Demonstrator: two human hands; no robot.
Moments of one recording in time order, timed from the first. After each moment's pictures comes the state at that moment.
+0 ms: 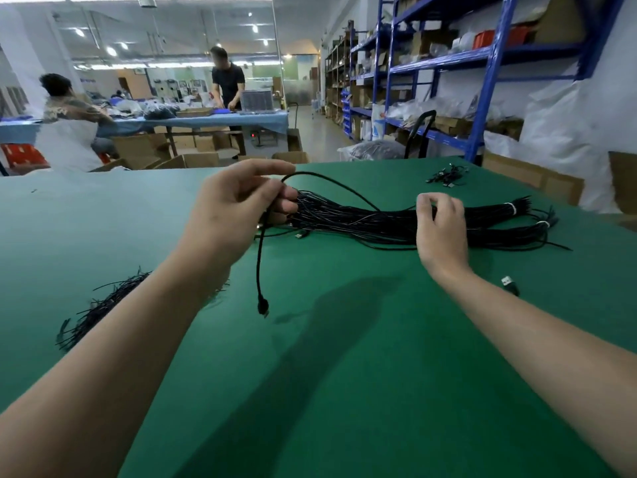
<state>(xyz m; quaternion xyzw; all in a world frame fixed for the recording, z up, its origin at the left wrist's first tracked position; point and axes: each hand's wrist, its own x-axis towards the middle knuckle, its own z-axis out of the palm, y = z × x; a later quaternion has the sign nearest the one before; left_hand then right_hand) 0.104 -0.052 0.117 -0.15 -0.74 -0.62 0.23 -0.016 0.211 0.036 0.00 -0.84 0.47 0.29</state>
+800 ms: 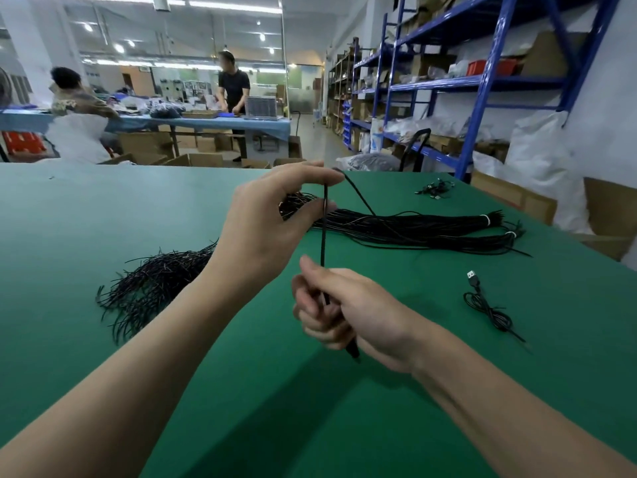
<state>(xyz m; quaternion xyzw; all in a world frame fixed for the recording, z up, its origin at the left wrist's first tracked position) 0.185 -0.019 0.126 -0.26 -0.79 -0.37 0.40 0.201 0.135 0.084 0.31 -0.64 0.65 -0.29</state>
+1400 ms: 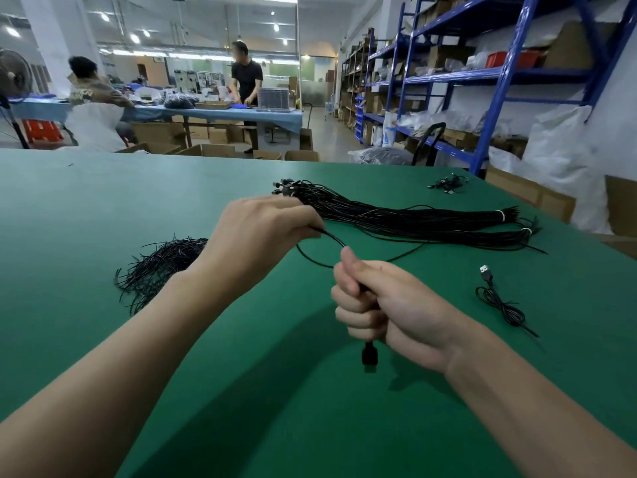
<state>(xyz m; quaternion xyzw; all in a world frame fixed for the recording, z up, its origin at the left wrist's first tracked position) 0.191 -0.050 0.108 -0.28 -0.87 -0.10 0.38 0.201 0.156 0.076 0.24 -0.58 0.72 -0.29</state>
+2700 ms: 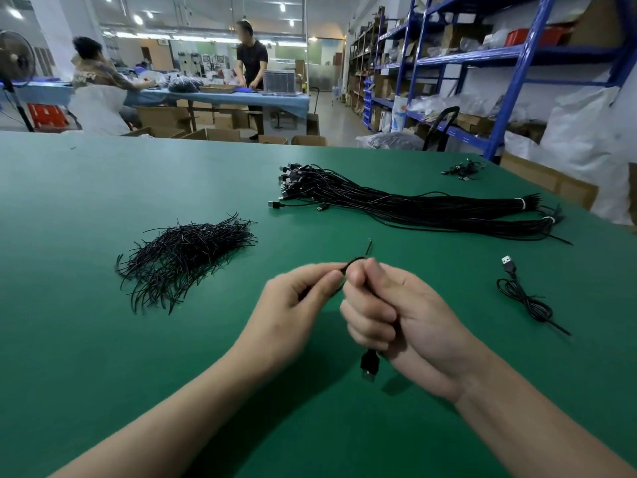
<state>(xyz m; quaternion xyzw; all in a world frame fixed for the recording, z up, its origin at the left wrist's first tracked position) 0.213 -0.016 0.014 -0.15 -0.78 -0.59 0.17 0.205 0.150 0.044 0.28 -0.44 0.80 -0.28</state>
